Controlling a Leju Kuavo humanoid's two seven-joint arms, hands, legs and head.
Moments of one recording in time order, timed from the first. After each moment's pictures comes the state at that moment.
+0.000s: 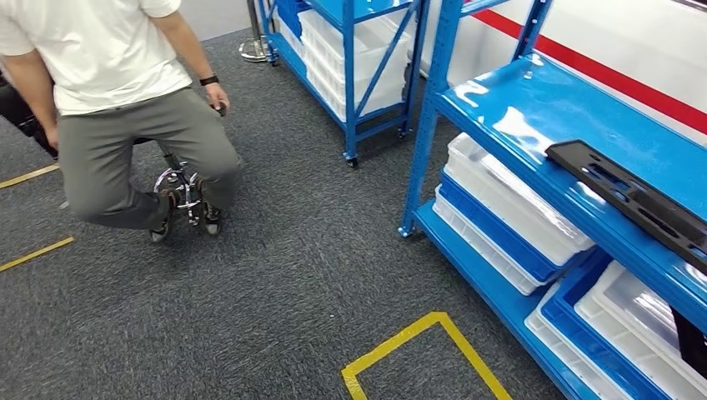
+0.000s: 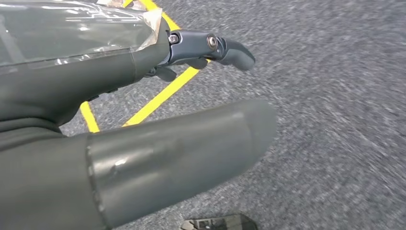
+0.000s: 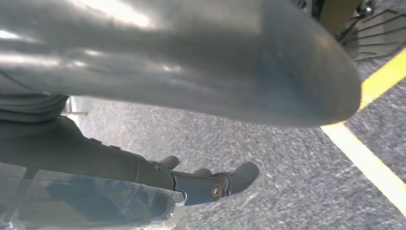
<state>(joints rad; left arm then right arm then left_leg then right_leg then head) -0.09 -0.17 0.93 -0.21 -1.00 0.47 -0.39 -0.11 0.15 -1.33 -0.20 1.31 -0.22 0.11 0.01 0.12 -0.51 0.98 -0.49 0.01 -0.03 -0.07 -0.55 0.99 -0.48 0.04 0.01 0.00</state>
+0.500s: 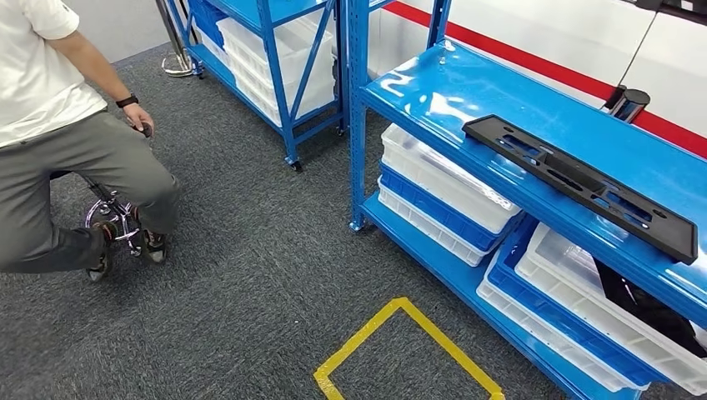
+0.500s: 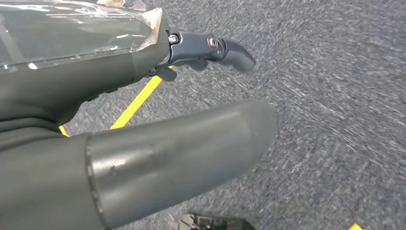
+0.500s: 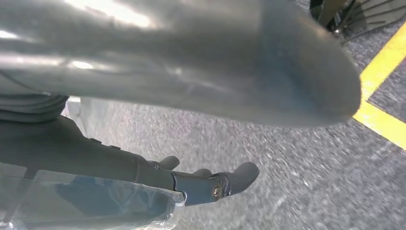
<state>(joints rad) -0.09 -0.17 0.93 -0.21 -1.00 0.47 -0.39 -0.11 0.15 -1.33 -0.20 1.30 -0.22 0.11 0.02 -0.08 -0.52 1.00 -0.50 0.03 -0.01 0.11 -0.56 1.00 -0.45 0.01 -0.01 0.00</state>
